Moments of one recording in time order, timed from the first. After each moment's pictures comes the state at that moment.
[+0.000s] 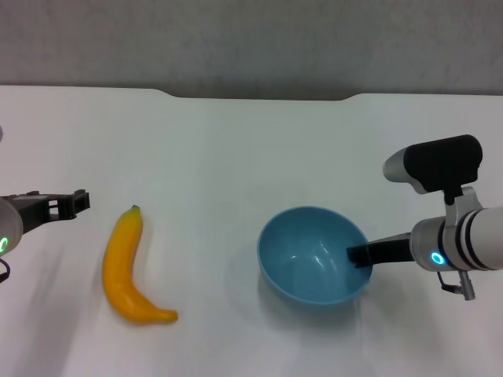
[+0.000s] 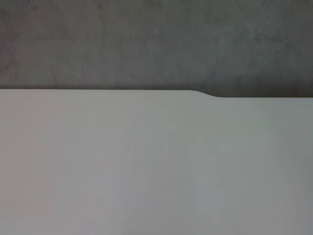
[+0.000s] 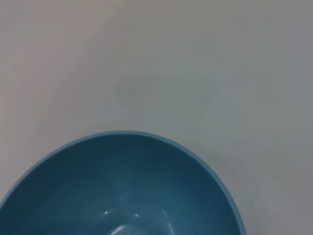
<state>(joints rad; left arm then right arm) -0.11 -2.03 -1.43 -1.55 -0.13 0.69 2.84 0.58 2.01 1.36 0.88 -2.32 0.67 -0.25</state>
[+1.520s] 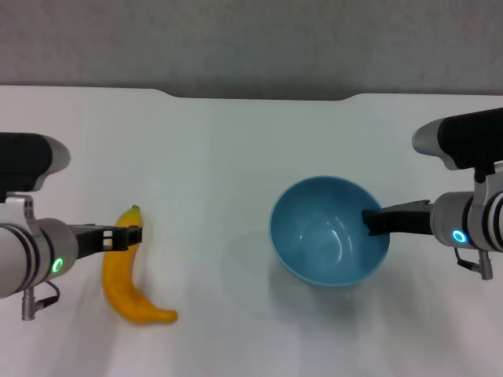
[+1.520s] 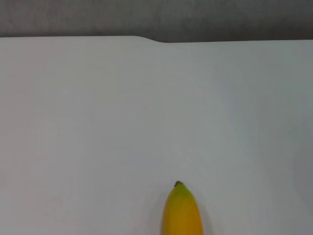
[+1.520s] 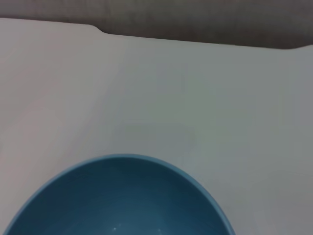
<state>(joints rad) -0.19 -2.03 -1.33 -1.49 -0.20 0.78 2.84 0.45 2.01 1.43 1.10 -2.40 0.66 -0.26</state>
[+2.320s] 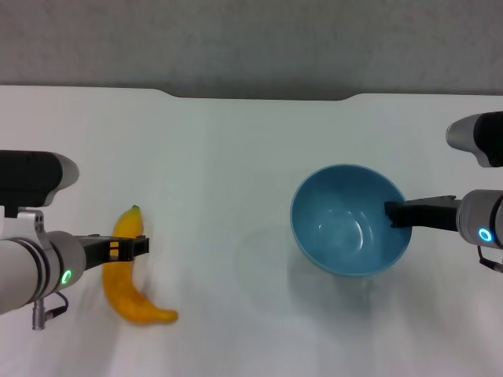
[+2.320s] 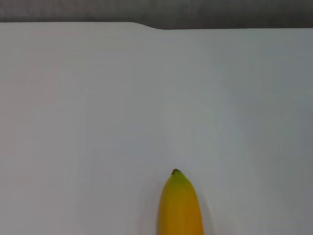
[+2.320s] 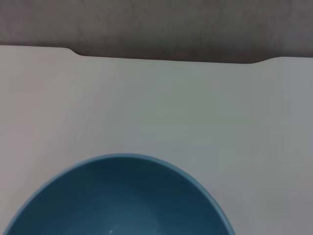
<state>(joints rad) -0.21 -2.04 -1.30 -1.38 -0.21 0.68 2.84 0.38 2.00 1.48 1.17 -2.41 0.65 -0.26</state>
